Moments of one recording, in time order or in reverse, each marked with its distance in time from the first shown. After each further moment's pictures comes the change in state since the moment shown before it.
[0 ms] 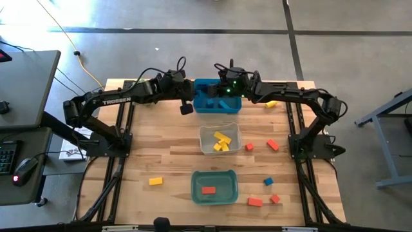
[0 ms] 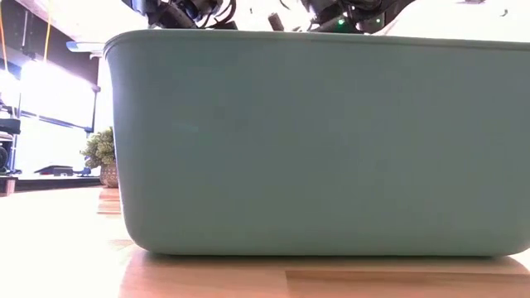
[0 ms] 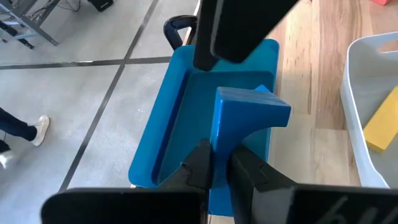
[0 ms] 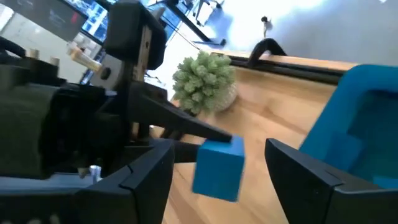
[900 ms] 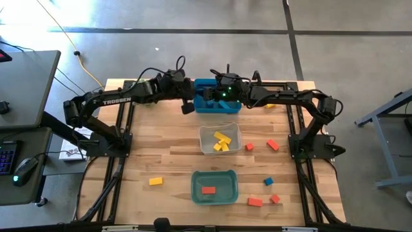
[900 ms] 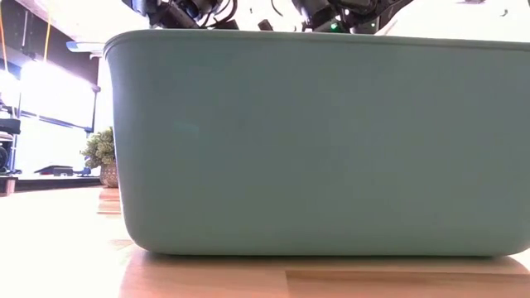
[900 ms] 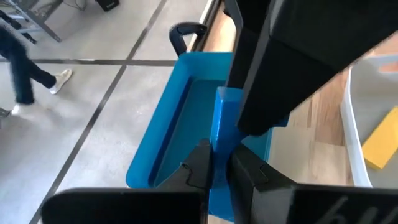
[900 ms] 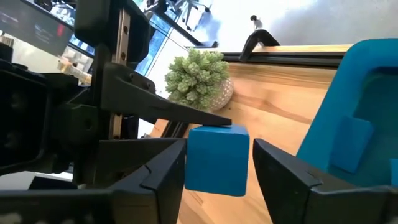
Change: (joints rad) left arm -0.002 0.001 0.000 0.031 0.000 -0.062; right arm 0.053 0.052 0.000 0.037 0.090 0.101
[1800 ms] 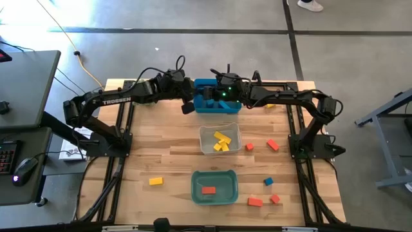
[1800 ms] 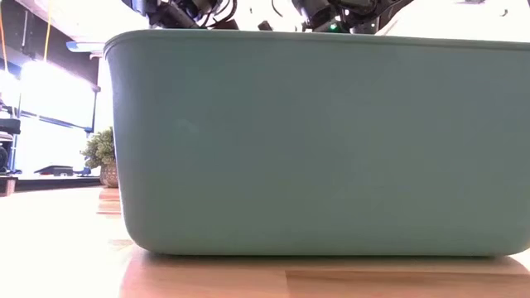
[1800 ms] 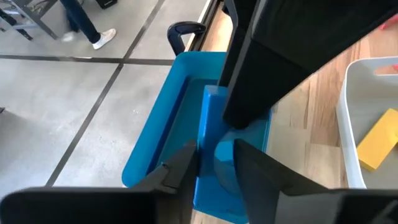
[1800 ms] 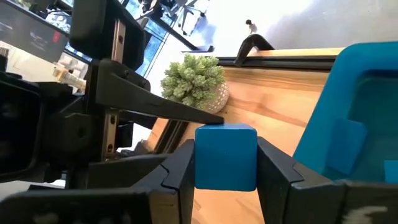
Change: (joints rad) left arm 0.000 -0.001 0.000 -0.007 0.012 -0.018; right arm -0.003 0.000 0.000 0.003 0.027 0.013
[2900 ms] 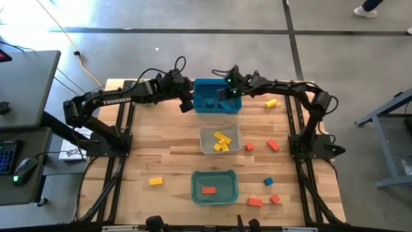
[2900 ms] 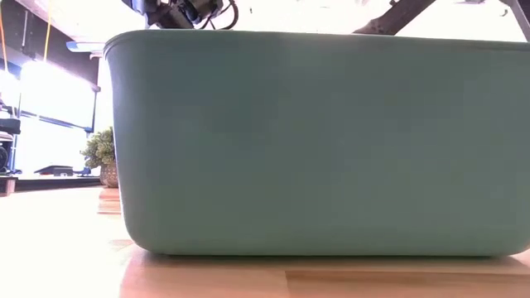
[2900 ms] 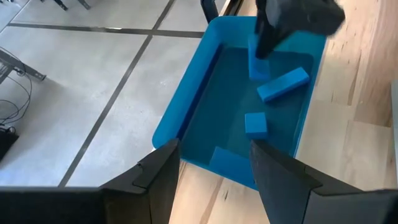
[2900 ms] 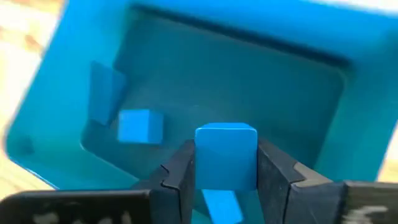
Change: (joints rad) left arm 0.001 0.000 0.000 -0.073 -0.165 -0.026; right arm -0.205 0.092 0.000 -0.520 0.049 -0.286
